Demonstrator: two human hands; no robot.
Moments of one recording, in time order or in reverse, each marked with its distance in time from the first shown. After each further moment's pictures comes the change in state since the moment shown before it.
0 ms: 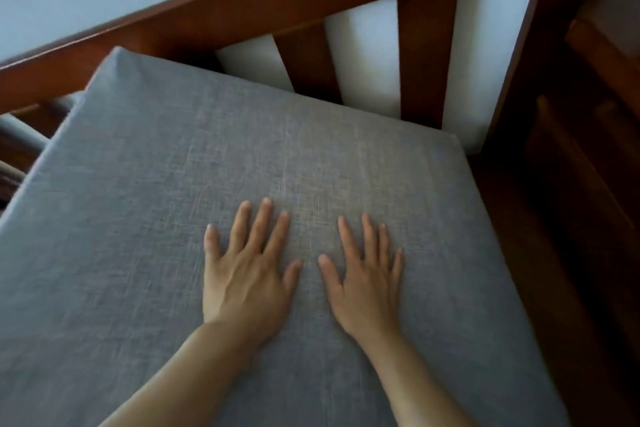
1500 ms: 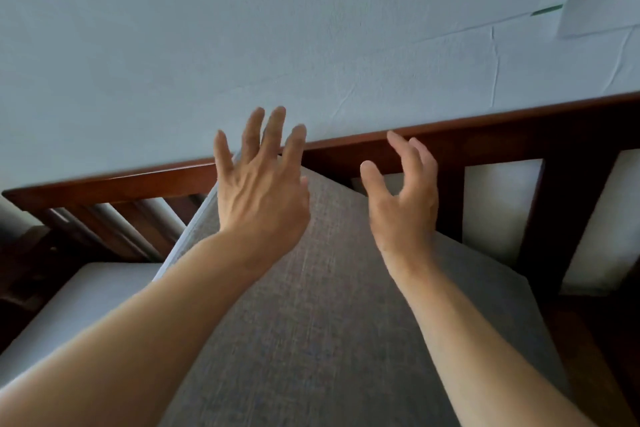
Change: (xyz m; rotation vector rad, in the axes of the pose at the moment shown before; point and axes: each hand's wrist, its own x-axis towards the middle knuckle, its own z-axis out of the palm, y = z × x) left_hand 0.131 -0.190 -0.165 -0.024 0.516 -0.120; right_hand 0.176 -0.249 -0.074 0.794 0.385 -0.229
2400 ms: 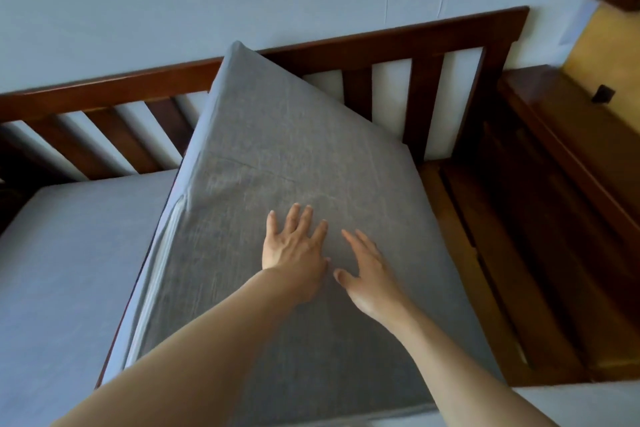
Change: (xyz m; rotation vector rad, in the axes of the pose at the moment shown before) left_hand -0.354 0.003 -0.094 -0.028 -0.703 0.384; right_hand -0.386 -0.079 -0.141 -0.645 -0.633 0.418
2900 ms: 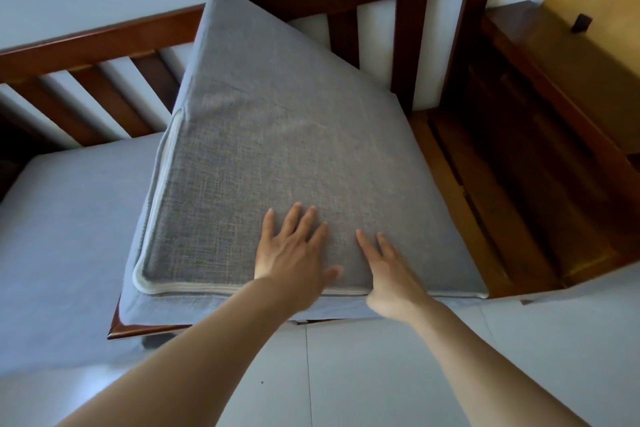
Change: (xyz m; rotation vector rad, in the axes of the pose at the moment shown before) left_hand -0.116 0.036 0.069 -0.025 -0.018 0.087; right_hand -0.115 0.063 0.056 -0.263 -0.147 0.142
